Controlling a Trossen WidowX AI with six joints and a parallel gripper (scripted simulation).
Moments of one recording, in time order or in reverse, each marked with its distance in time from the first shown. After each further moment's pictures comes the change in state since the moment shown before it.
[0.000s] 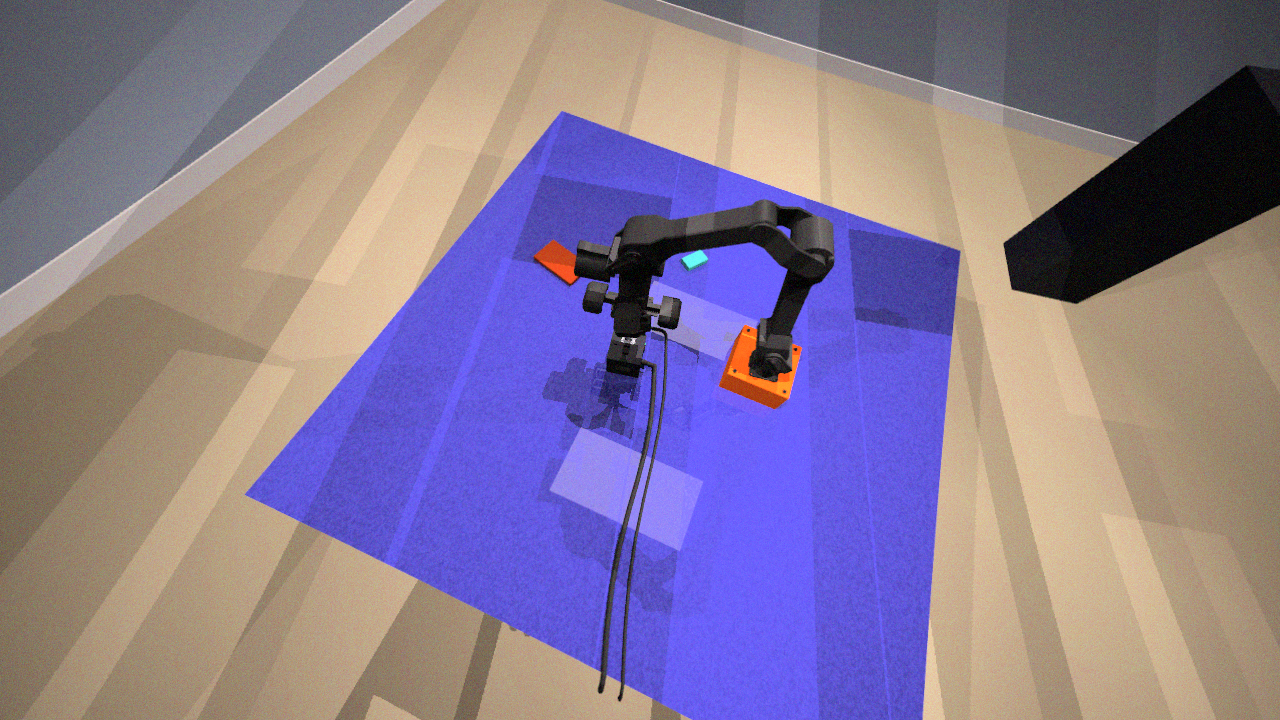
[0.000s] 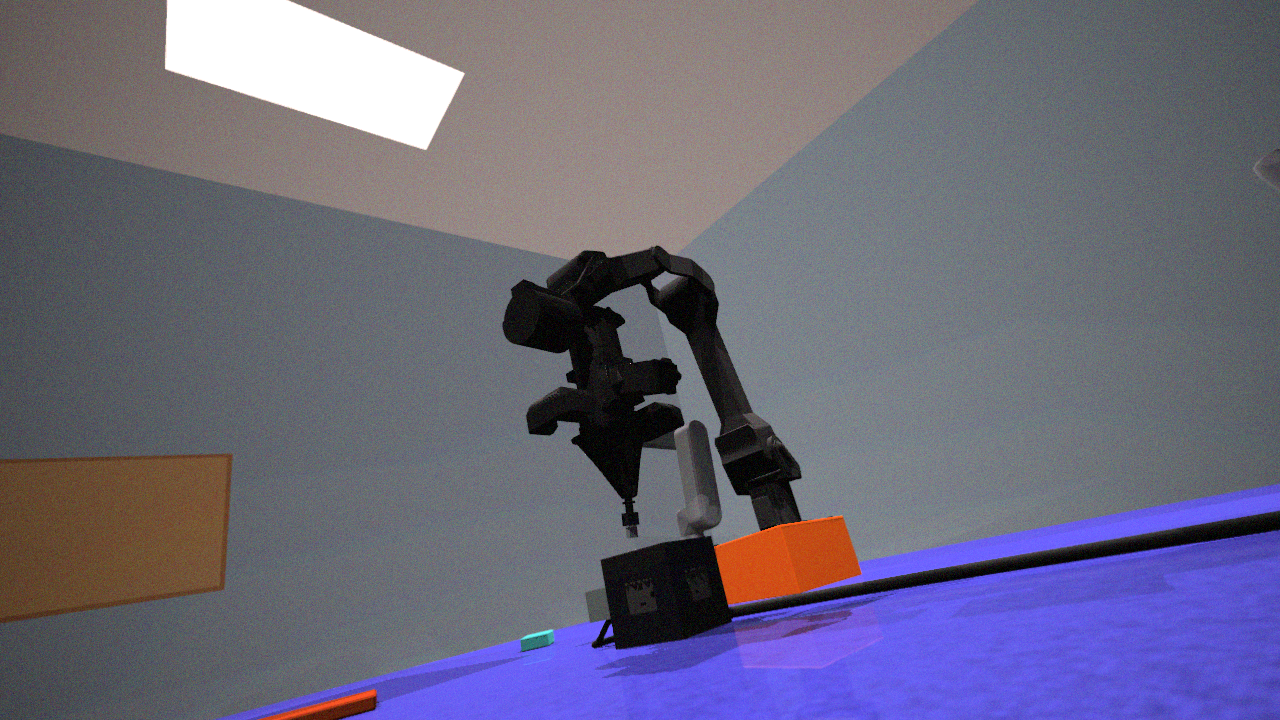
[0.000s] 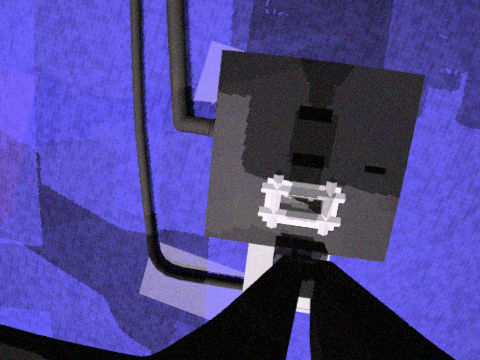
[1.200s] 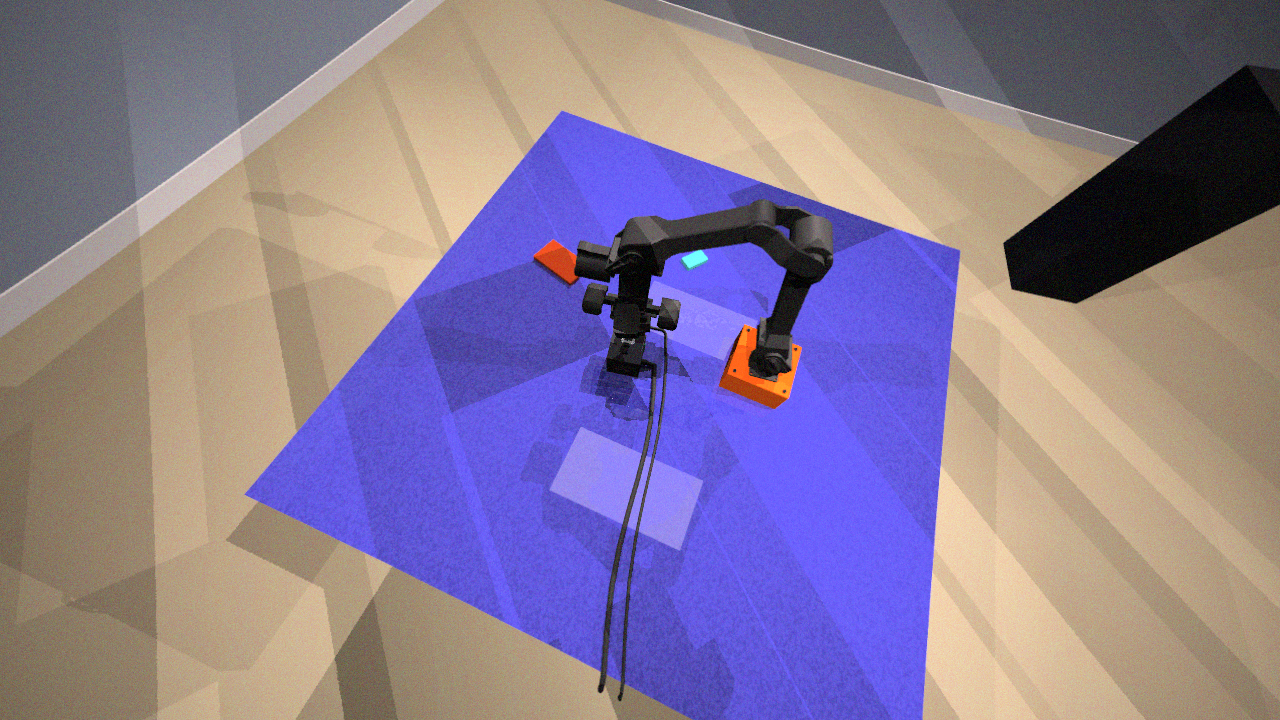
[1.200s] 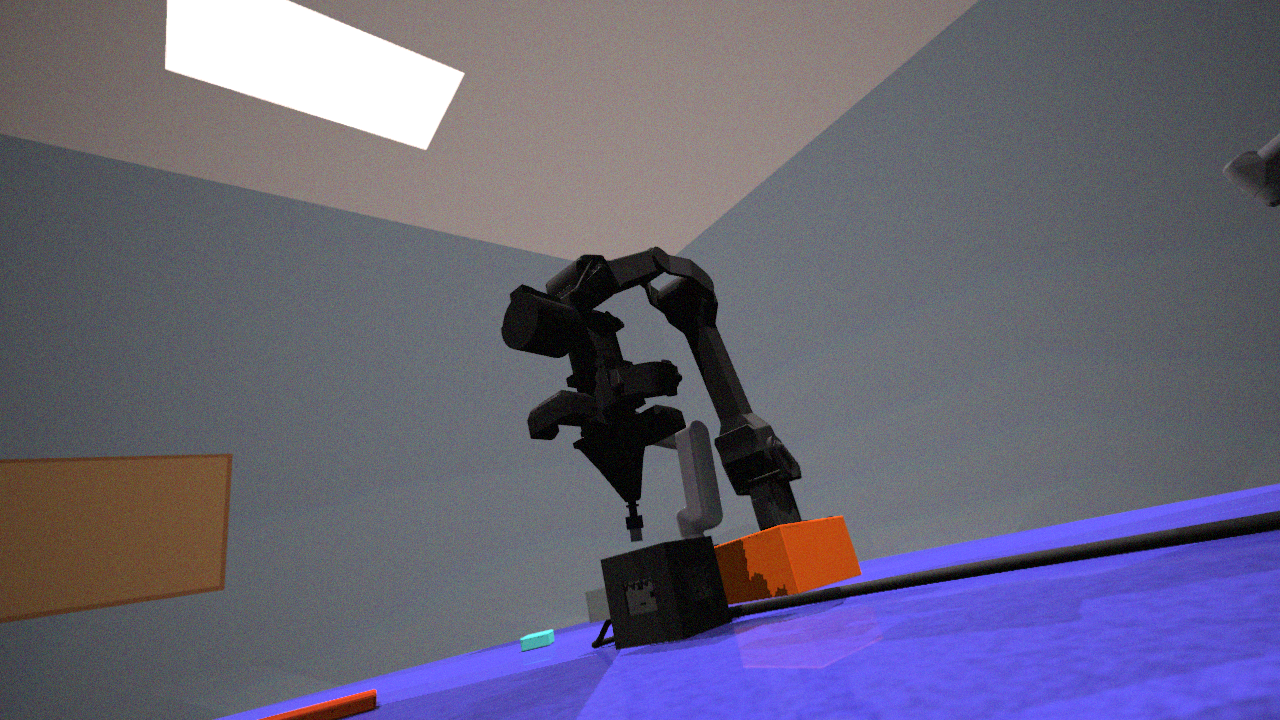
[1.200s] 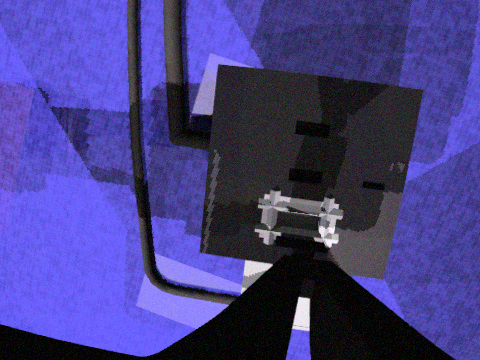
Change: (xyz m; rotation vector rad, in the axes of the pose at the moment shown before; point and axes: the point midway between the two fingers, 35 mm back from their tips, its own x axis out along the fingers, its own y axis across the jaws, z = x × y) arm 0.004 0.000 0.003 0.001 -0.032 -0.001
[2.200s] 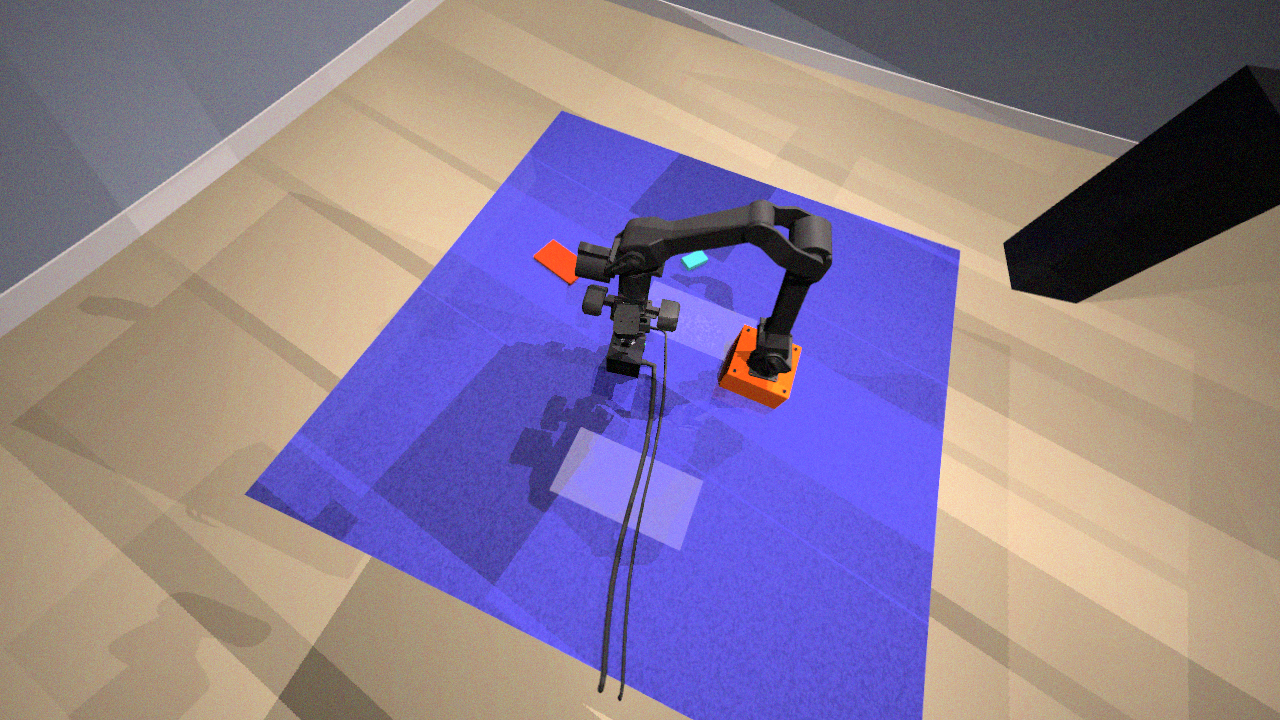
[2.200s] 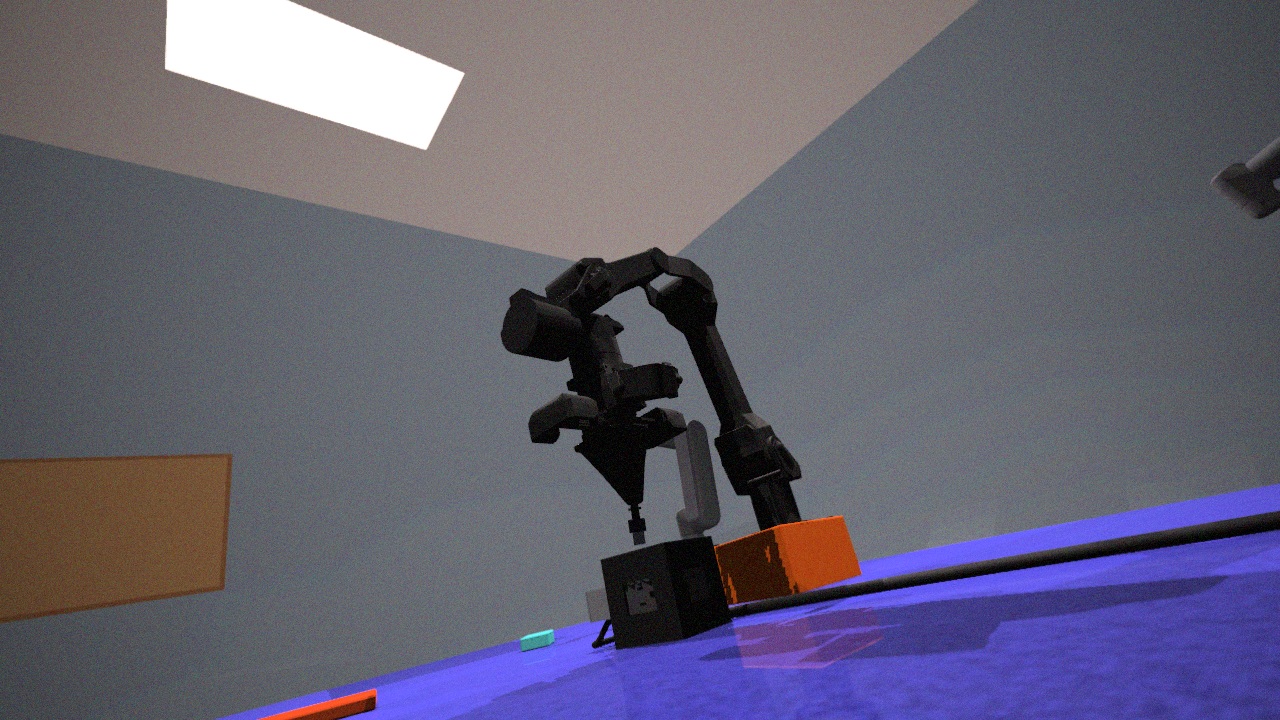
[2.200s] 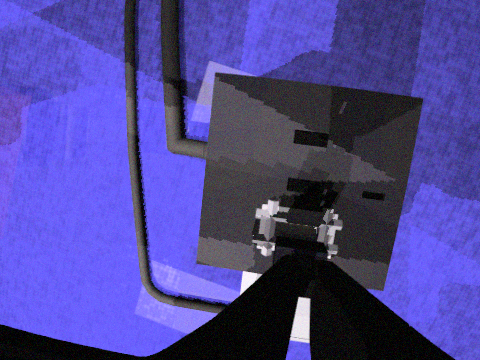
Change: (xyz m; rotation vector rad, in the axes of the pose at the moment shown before) arm 0.004 0.000 0.001 0.001 -0.019 0.000
